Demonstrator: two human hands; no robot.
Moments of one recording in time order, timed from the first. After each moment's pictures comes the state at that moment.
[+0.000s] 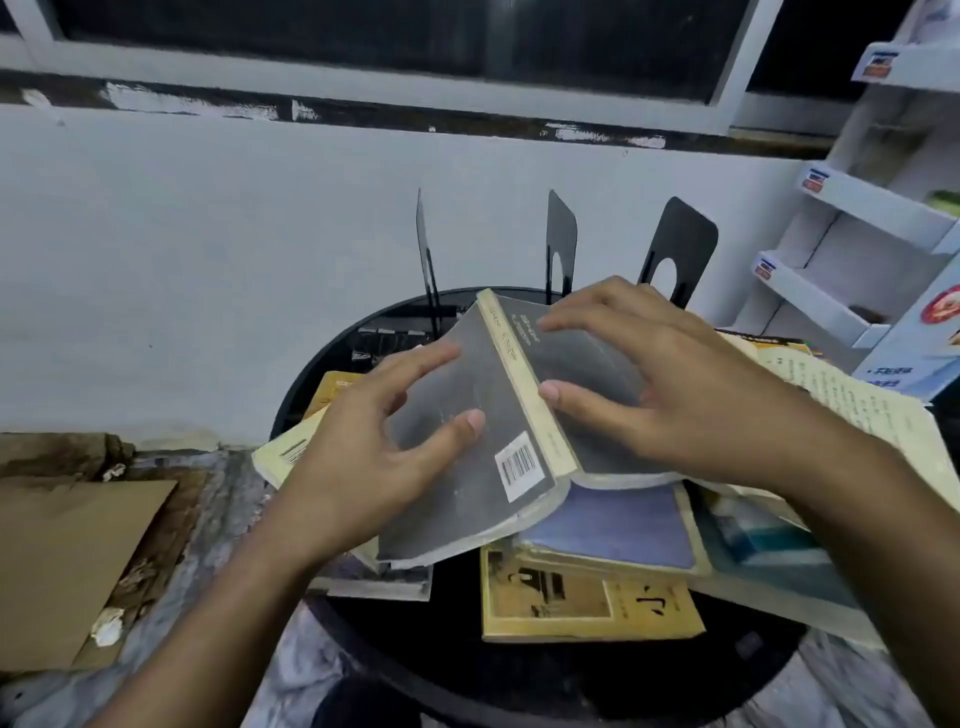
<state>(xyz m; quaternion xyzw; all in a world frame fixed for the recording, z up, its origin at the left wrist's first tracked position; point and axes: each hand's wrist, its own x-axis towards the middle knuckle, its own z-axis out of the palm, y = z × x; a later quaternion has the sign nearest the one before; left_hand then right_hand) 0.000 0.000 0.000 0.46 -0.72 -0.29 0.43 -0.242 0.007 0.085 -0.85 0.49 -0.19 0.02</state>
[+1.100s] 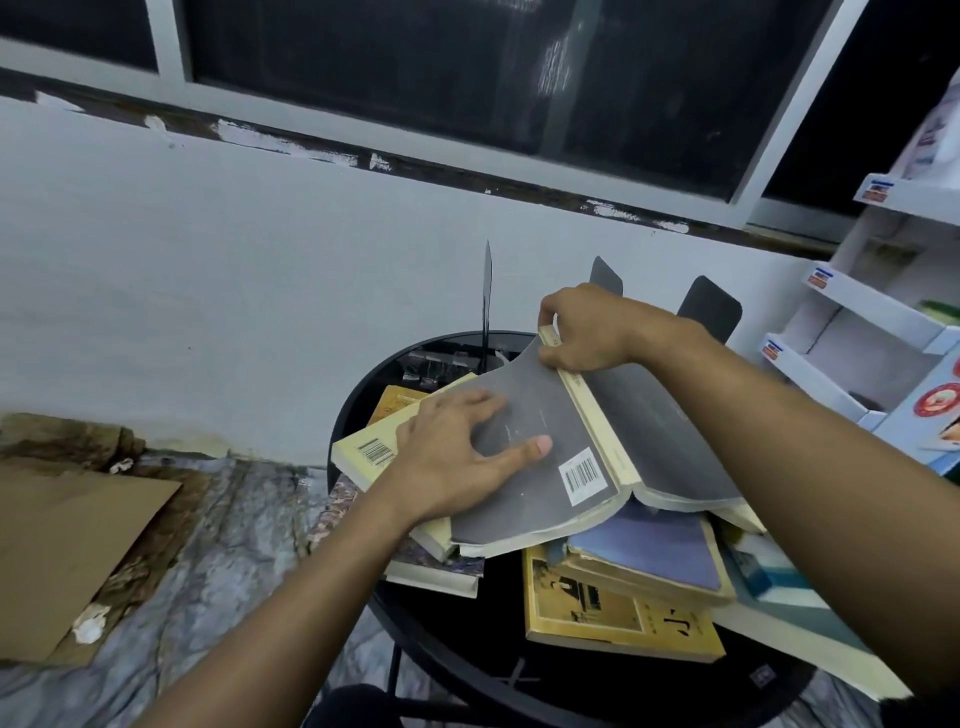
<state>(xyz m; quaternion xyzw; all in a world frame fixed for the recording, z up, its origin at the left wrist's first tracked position) 0.004 -0.018 -0.019 0.56 -0.73 -0.26 0.30 -0.169 -0.115 0.100 -0.83 0.56 0.01 -0.04</state>
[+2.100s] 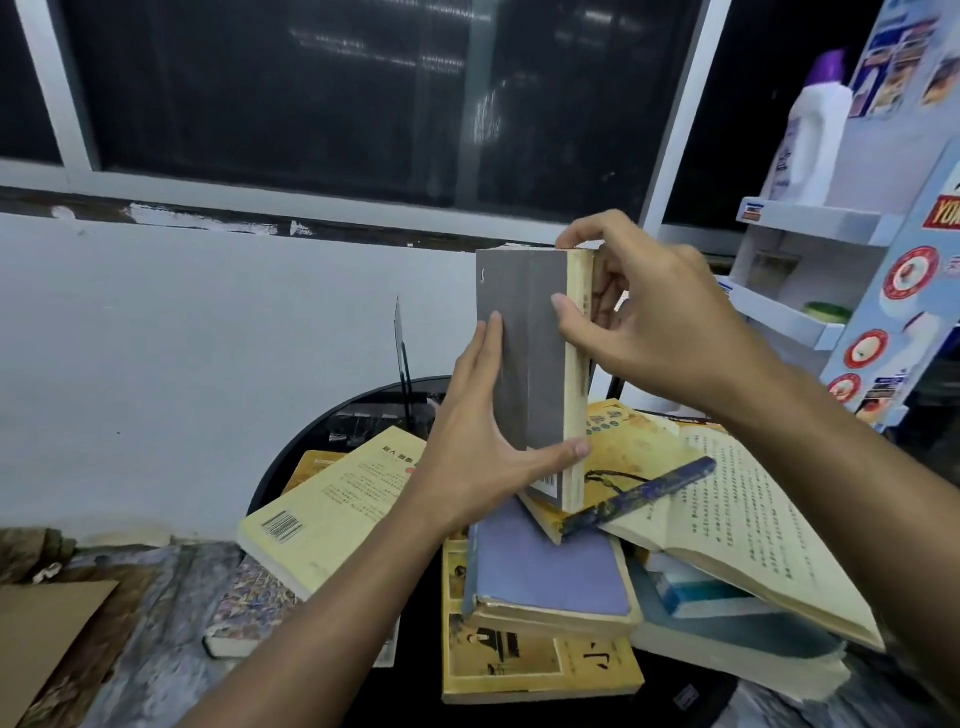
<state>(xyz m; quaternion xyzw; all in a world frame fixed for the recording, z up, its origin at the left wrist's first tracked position) -0.090 -0.019 0.043 0.38 -0.74 -0.27 0.49 -0.251 0.006 0.165 -0.81 0.44 -0.37 -0.13</state>
